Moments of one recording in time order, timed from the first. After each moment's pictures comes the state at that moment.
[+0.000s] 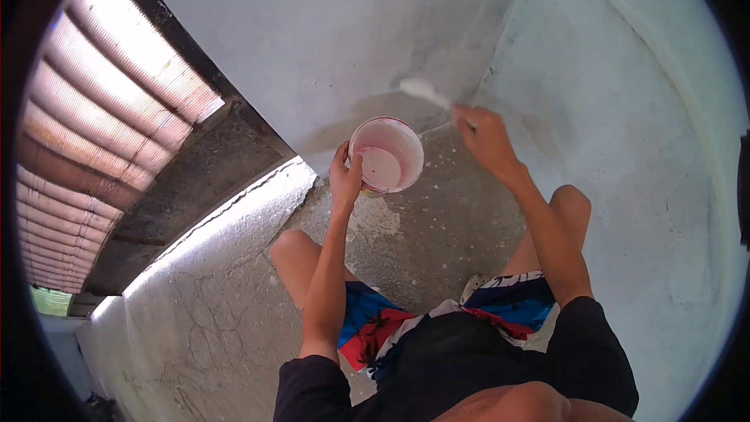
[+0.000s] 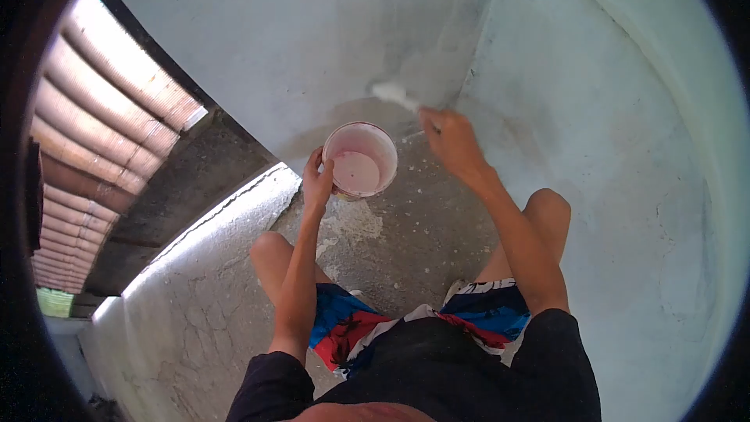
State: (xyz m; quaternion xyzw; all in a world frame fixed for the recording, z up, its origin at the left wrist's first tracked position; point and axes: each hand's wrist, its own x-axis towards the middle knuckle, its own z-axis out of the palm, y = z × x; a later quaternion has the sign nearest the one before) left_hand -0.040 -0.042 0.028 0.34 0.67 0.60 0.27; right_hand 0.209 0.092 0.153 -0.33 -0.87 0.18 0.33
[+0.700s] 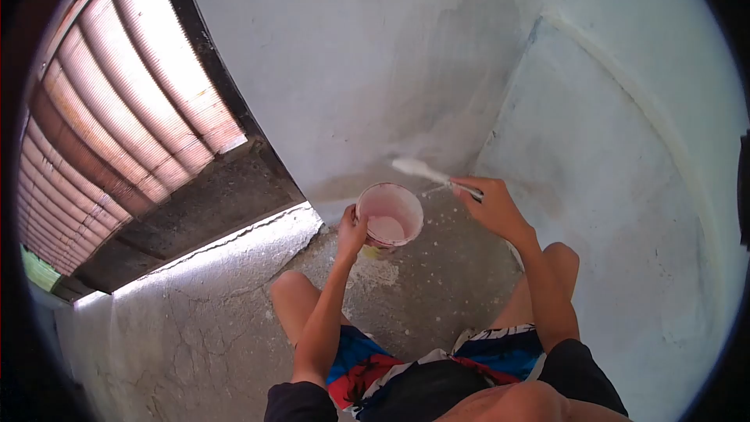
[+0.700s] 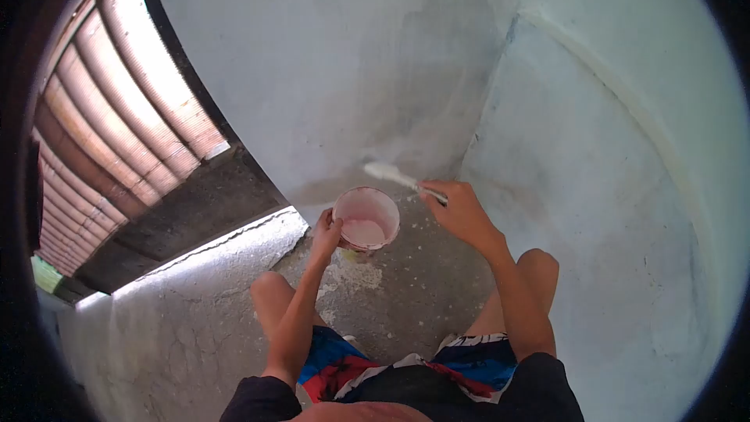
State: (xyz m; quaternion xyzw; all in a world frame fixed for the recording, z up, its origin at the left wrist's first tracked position) left_hand -0.044 -0.043 -0.016 0.32 0.67 0.61 0.29; right_hand 0.221 0.065 0.208 -0.32 -0.86 0.30 0.27
